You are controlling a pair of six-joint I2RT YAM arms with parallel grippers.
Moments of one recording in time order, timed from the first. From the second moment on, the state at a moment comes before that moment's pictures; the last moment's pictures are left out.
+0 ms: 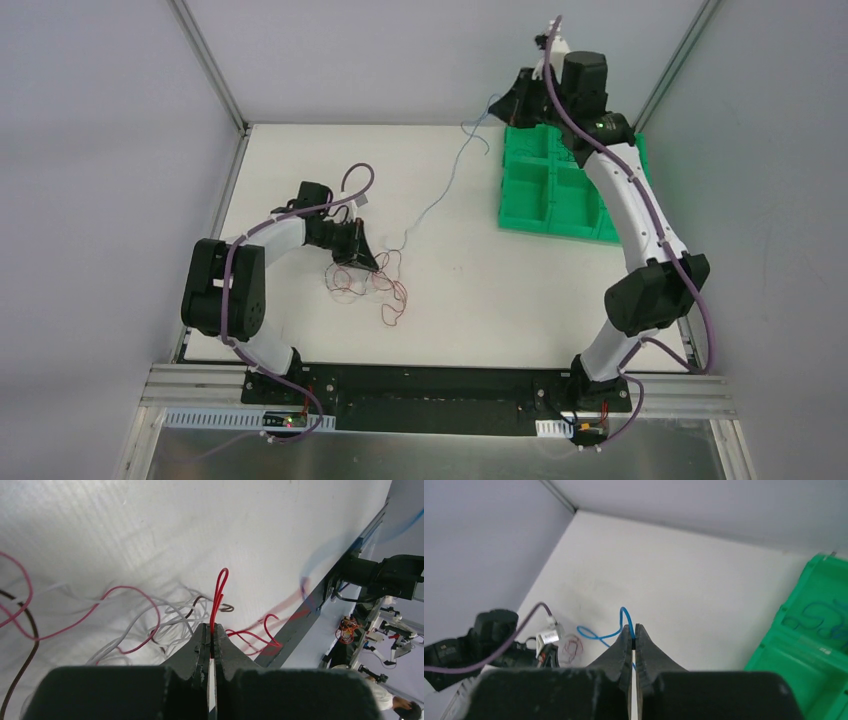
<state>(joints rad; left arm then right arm) -0.15 1.61 0.89 -0.43 0.80 -0.16 0.28 1.71 1.85 -0.50 -0.42 0.29</state>
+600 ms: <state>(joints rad) -0.08 1.62 0.89 -0.58 0.72 -0.08 0.12 1.71 2.17 -0.37 -0.27 0.30</state>
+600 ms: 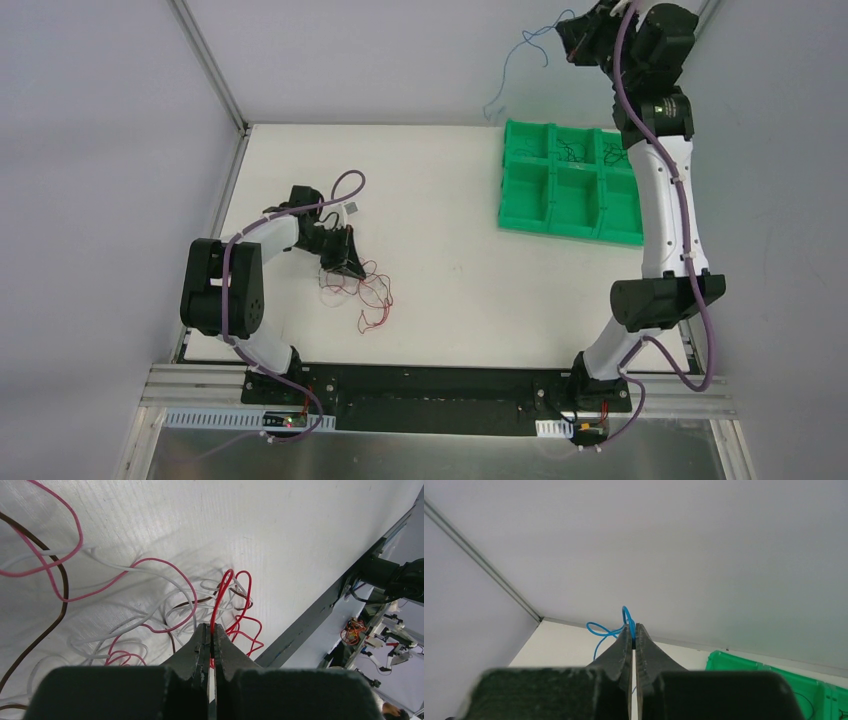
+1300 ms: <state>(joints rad) -0.08 1.61 0.89 -0.58 0.71 -0.08 0.10 1.76 2.02 -0.27 -0.19 0.20</state>
